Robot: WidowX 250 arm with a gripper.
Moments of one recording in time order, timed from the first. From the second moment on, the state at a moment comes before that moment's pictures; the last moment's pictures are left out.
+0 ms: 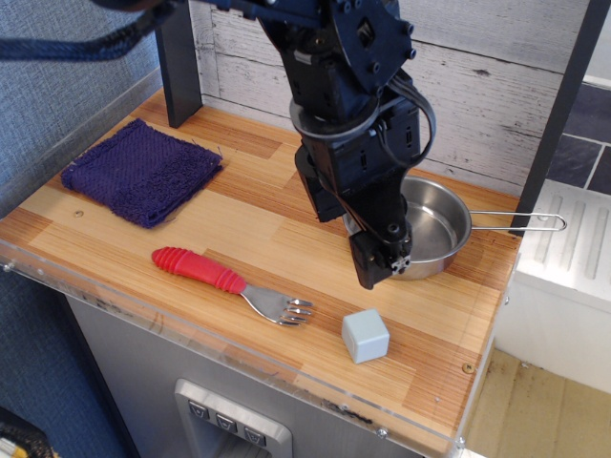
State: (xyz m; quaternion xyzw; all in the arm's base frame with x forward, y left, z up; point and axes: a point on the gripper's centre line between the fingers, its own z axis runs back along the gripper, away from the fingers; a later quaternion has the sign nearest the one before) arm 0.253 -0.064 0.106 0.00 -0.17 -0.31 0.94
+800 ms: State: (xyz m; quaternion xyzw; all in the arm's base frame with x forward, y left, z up) arm 0.294 0.003 0.108 0.02 -0.15 -0.25 0.96
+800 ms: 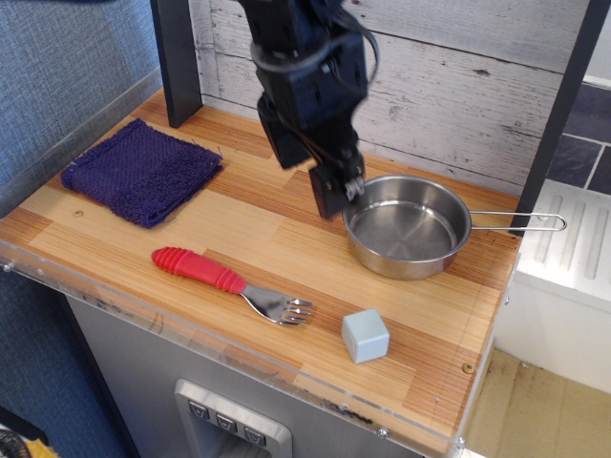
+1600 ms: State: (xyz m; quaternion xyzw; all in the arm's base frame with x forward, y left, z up) arm 0.336 0.148 0.099 0.03 -0.14 -0.12 0.98
